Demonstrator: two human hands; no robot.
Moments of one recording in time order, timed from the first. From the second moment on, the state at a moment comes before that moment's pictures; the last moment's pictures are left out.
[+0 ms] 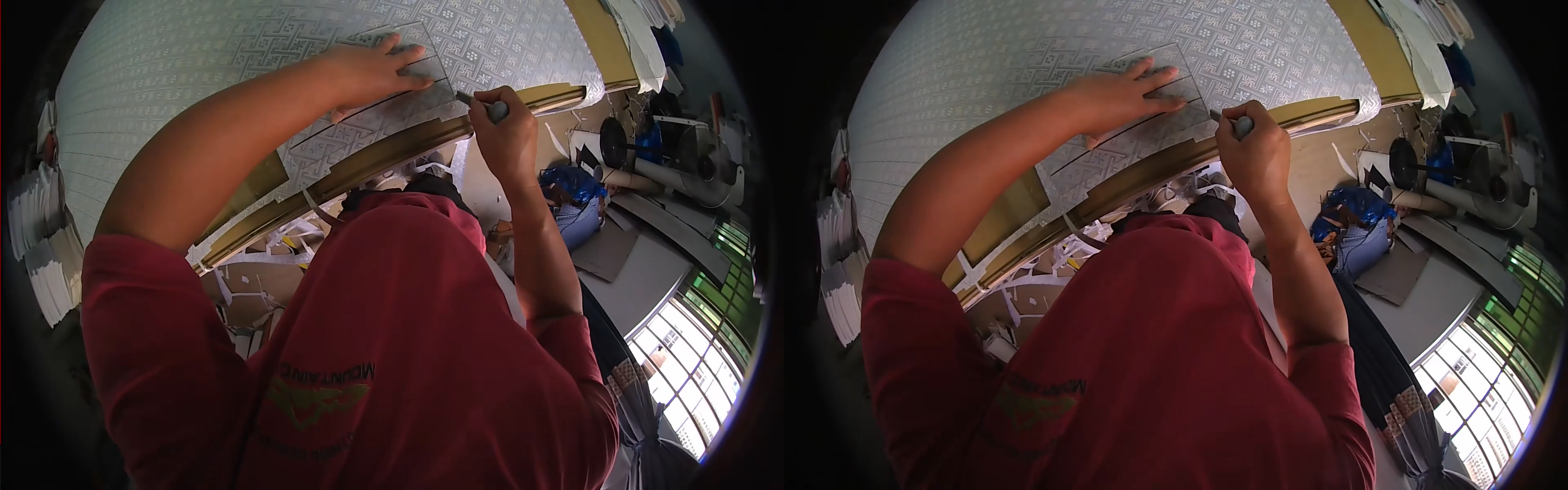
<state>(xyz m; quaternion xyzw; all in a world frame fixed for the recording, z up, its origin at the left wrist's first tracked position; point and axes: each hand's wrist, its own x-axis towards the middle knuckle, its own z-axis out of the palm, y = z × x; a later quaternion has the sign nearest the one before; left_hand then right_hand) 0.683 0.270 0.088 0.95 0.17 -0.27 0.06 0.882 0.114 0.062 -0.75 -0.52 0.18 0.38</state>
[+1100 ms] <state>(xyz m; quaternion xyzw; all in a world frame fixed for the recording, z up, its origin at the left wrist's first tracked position) 0.675 0.271 0.075 0.97 0.15 -0.16 0.08 0.882 0.227 0.001 -0.69 -0.51 0.18 0.48</state>
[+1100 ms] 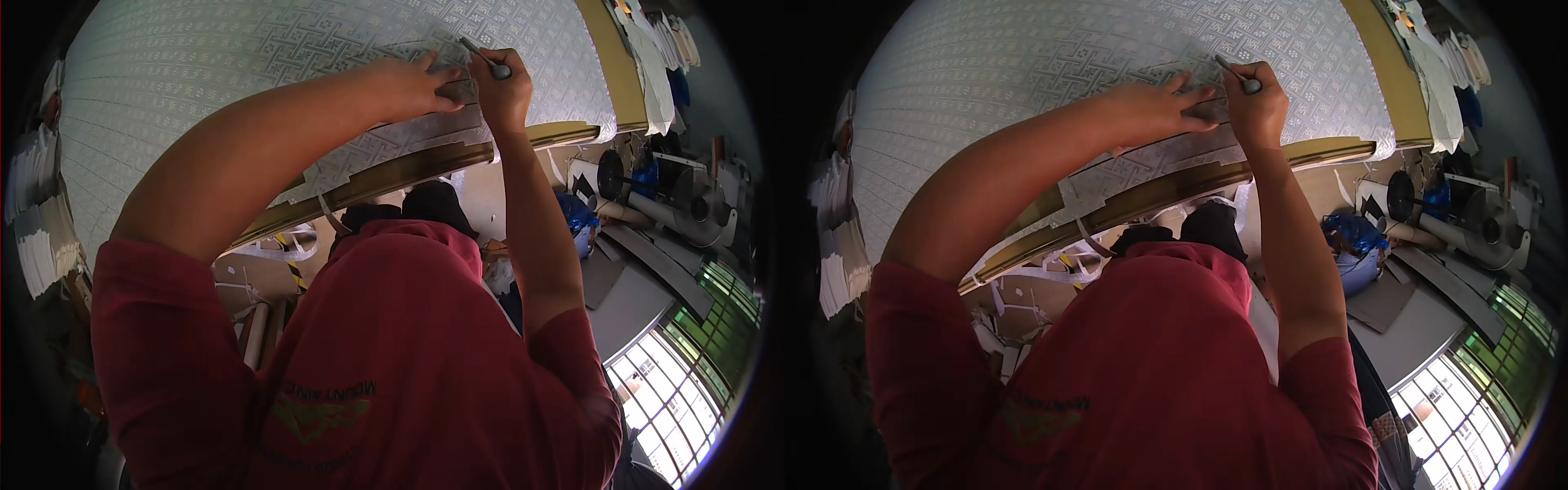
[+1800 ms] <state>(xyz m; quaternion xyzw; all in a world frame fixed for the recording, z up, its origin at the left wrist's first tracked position) 0.681 0.261 0.073 0.95 0.22 -0.21 0.08 0.964 0.362 0.051 -0.34 -0.76 0.52 0.19</state>
